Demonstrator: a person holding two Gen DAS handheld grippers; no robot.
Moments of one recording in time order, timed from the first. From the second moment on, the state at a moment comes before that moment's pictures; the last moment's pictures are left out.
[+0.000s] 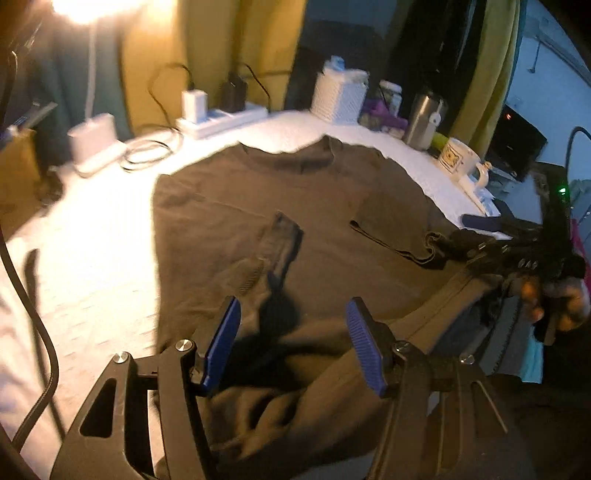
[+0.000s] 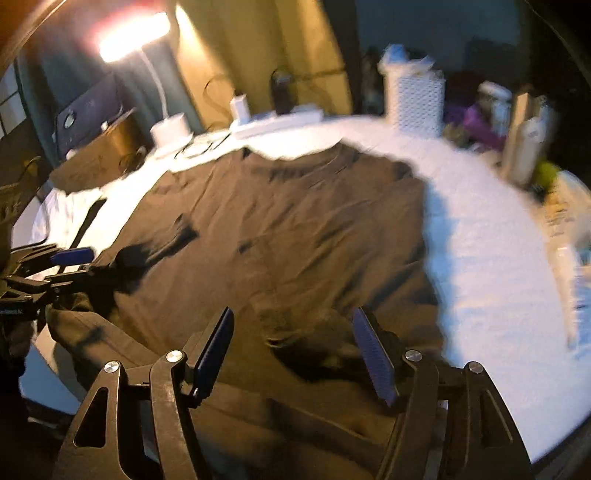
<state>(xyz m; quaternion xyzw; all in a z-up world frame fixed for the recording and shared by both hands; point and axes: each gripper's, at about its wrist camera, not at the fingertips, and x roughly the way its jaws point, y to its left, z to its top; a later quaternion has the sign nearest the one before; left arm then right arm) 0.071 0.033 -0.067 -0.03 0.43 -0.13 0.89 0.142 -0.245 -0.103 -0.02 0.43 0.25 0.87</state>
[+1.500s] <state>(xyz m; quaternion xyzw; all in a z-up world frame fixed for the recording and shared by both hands) -0.001 0.042 -0.039 -0.01 0.31 -0.05 0.95 0.063 -0.333 -0.046 -0.02 0.29 0.16 0.94</state>
